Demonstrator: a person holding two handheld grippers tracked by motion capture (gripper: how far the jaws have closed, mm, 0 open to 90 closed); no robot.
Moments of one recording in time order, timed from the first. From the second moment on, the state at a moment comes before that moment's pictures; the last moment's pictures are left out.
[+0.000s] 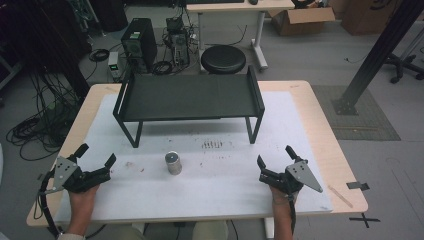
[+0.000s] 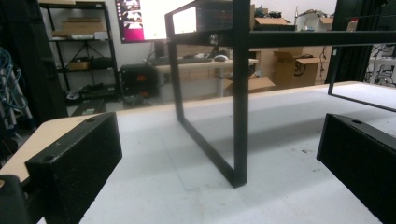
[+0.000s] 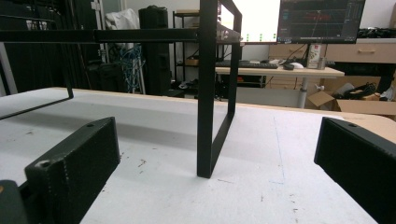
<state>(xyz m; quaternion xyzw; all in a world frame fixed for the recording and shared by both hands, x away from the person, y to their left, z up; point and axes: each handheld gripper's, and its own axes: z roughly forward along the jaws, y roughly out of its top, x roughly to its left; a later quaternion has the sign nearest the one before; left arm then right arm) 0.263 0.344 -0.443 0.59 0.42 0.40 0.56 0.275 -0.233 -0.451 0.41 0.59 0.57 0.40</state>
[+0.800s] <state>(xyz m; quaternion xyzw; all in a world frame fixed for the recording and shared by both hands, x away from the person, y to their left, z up) 0.251 0.327 -0.413 0.60 0.42 0.38 0.57 0.276 -0.233 -0.451 0.41 0.59 0.57 0.40</state>
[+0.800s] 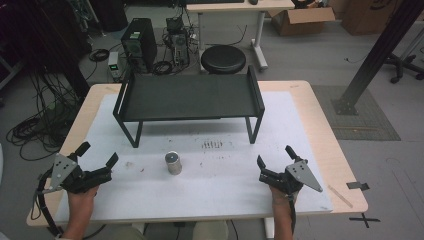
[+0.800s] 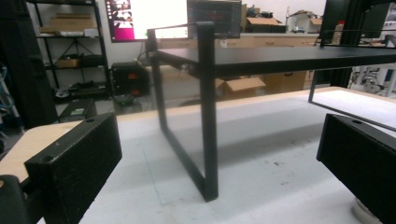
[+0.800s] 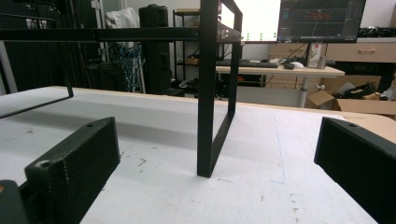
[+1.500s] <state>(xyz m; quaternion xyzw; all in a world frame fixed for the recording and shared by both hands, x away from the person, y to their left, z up) 0.244 0.295 -0.393 0.61 0.39 0.37 0.58 0.276 -0.234 -0.451 0.41 0.59 0.57 0.40</state>
